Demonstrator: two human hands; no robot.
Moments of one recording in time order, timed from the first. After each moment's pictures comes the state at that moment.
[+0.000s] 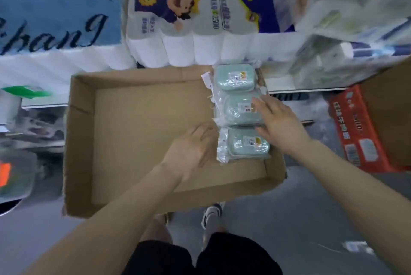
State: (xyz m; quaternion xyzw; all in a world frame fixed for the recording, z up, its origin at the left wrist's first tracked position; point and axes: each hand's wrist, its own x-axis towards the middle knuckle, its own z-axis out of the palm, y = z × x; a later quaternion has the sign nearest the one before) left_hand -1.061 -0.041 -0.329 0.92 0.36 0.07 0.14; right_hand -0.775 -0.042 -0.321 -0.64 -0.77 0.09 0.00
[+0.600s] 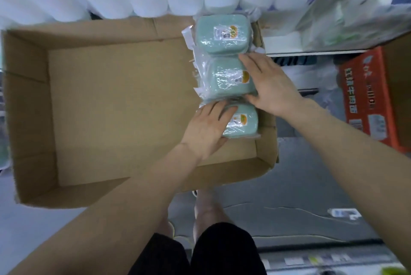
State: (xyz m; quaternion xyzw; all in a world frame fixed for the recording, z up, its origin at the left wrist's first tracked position) left_hand -0.959 -0.052 -0.408 0.90 0.39 0.02 0.19; right_hand -0.740 0.002 -0.380 -0.59 -0.79 0.15 0.03
